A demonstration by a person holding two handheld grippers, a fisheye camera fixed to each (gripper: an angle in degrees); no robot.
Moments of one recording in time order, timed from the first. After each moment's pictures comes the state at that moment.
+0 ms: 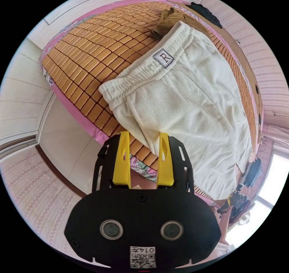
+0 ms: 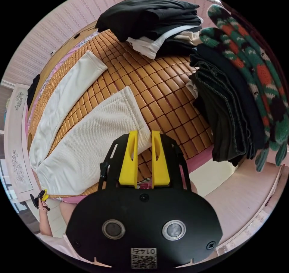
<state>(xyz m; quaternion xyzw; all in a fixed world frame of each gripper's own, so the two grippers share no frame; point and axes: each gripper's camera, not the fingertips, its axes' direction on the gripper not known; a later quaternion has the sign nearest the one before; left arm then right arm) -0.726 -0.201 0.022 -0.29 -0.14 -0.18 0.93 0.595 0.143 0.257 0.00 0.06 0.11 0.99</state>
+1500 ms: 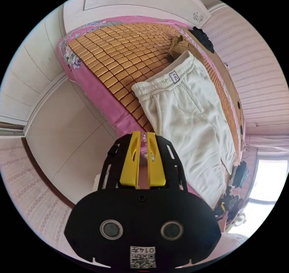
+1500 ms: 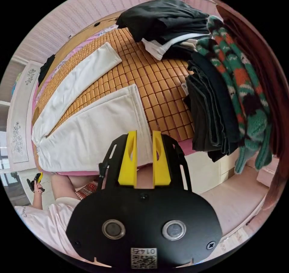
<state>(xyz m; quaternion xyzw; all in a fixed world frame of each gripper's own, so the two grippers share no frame) -0.784 -0.133 -0.089 -0.20 -0.11 -0.19 0.96 0.574 0.139 0.229 -0.02 0.07 0.00 1.00</state>
